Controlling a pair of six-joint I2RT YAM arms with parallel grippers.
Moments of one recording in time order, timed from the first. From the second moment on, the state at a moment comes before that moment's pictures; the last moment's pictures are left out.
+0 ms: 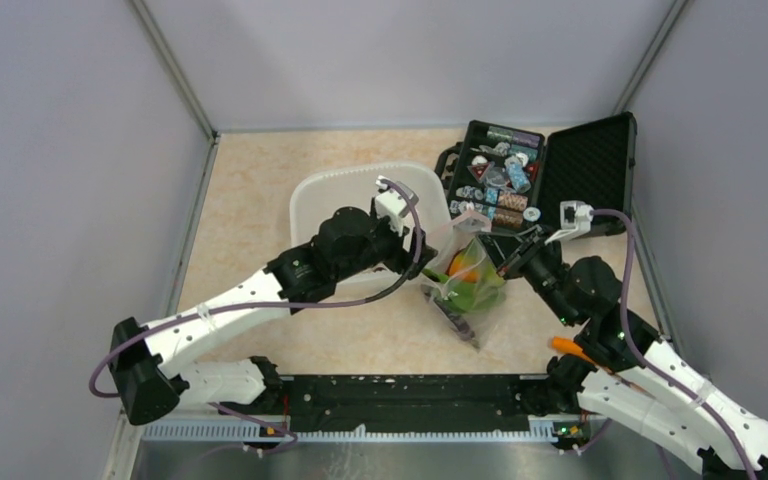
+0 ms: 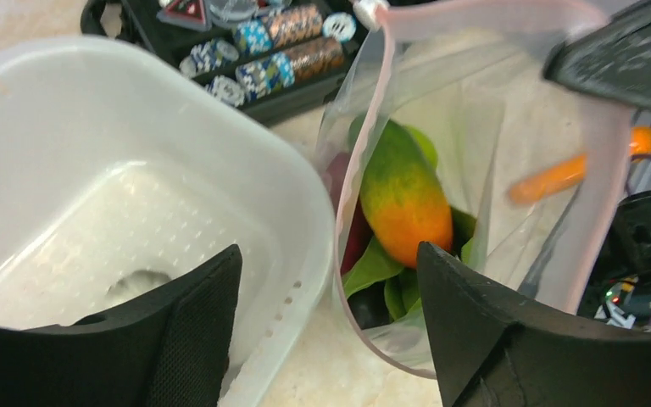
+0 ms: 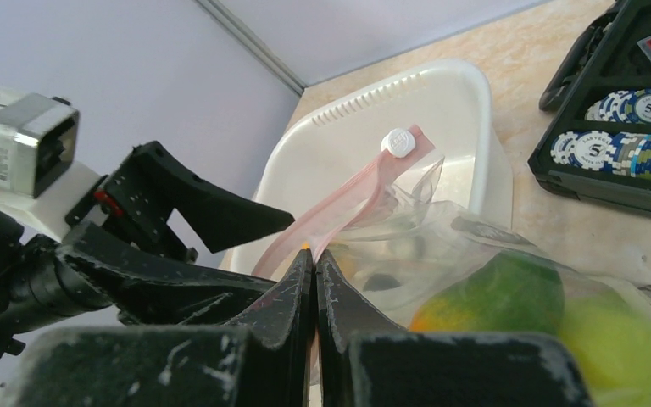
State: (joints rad) left arm -0.94 1.17 1.01 -0.09 -0.01 -0.20; right arm 0.82 0.53 0.66 -0.12 0.30 0.70
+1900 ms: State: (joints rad) left arm -0.75 1.35 1.06 -0.09 0.08 -0.30; right arm 0.82 0.65 0.68 -0.04 0.11 0.54
